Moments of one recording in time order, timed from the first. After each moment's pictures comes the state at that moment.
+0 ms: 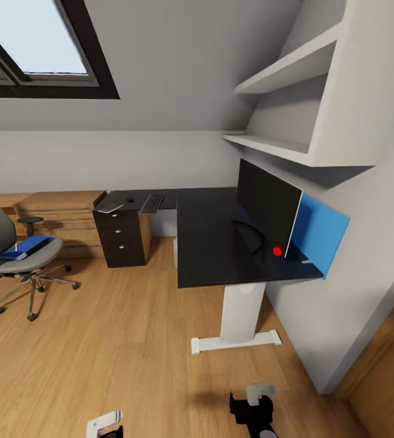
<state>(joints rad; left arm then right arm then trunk) -0.12 0.00 -0.07 -0.72 0.30 0.04 0.26 -0.43 0.16 -0.11 -0.22 0.23 -0.28 -0.17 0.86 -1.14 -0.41</state>
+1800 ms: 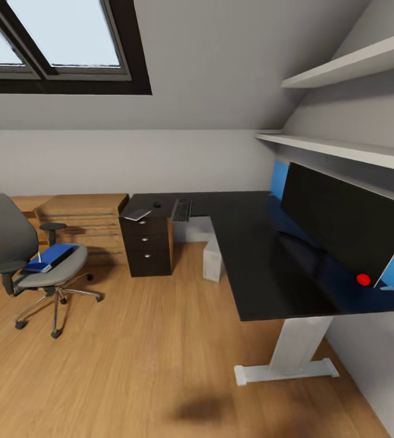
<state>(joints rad) -0.12 0.03 -0.07 -0.49 0.30 -0.06 0.19 -0.34 0.07 -0.11 0.02 0.24 -0.57 -0.18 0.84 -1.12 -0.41</state>
